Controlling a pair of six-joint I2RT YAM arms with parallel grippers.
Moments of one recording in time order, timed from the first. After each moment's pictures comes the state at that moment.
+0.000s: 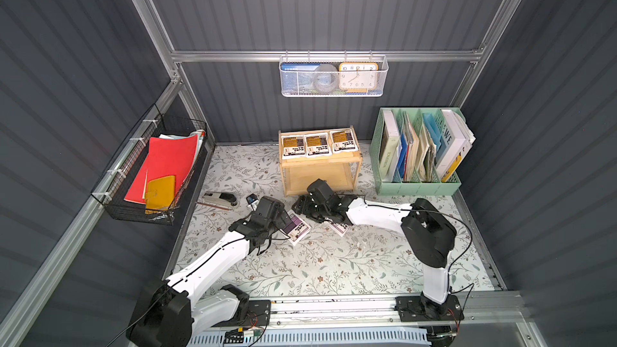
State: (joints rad) left arm -0.41 1.17 0.67 -0.46 -0.23 -0.93; right arm 0.88 1.90 1.24 -0.09 -0.09 1.10
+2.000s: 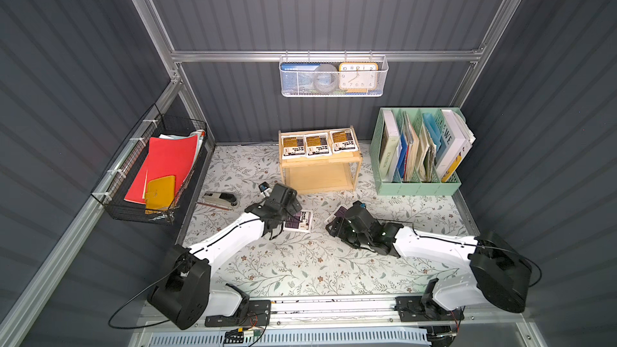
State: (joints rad) left arm -0.44 1.37 0.84 -0.44 -0.26 -0.93; right arm 0.87 1.47 0.73 -0.04 -0.01 1.23
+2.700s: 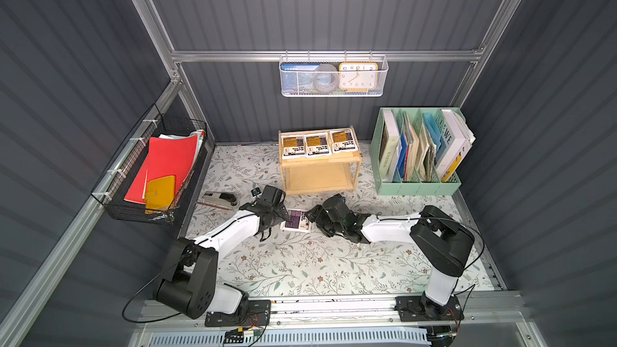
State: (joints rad) left arm -0.34 1.43 0.79 -0.48 -0.22 -0.76; right arm 0.88 1.82 0.92 0.22 -0.02 1.37
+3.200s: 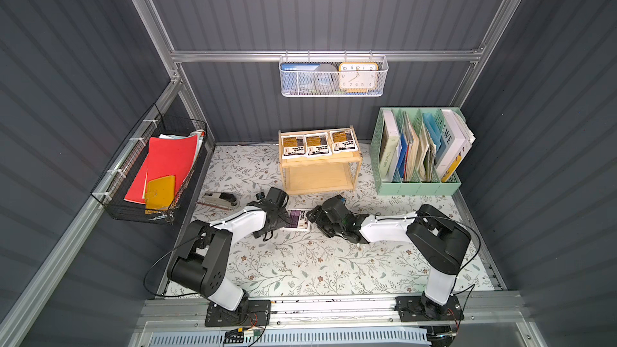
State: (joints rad) left arm -0.34 1.58 0.81 -0.48 -0.22 -0.75; right arm 0.87 1.85 0.92 0.23 0.00 1.37
